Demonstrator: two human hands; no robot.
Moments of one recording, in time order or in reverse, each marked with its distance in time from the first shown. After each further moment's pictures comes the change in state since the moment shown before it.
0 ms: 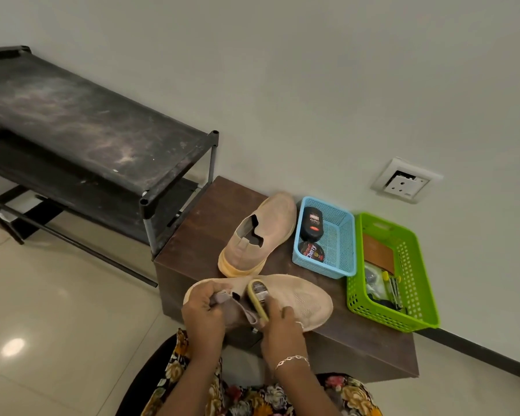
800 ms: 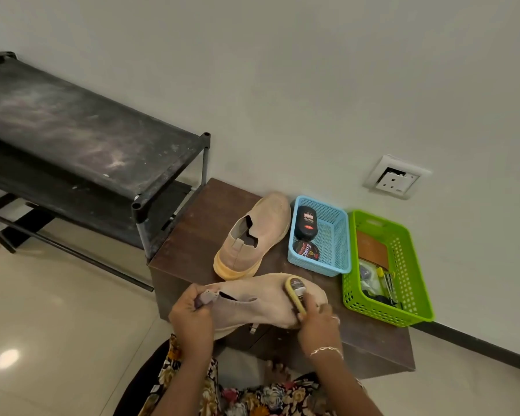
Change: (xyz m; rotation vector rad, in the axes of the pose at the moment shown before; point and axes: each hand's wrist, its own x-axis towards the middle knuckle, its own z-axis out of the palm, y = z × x) left_hand 0.004 -0.007 -0.004 -0.048 0.043 -0.047; right_hand 0.020 0.055 -0.013 -0.074 0.094 0.197
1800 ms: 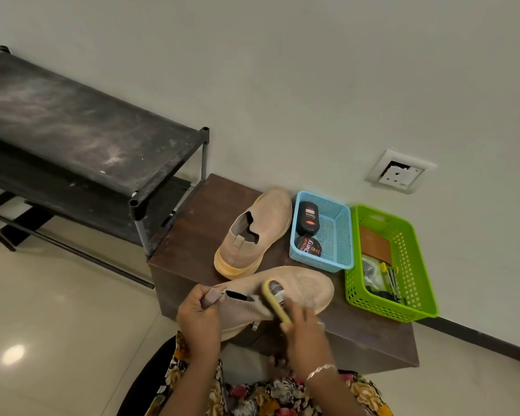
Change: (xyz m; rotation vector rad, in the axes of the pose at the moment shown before) left_hand -0.007 0.004 0.007 -0.060 -0.016 -0.099; right_hand -0.021 -0.003 0.014 0.072 -0.007 -0.222
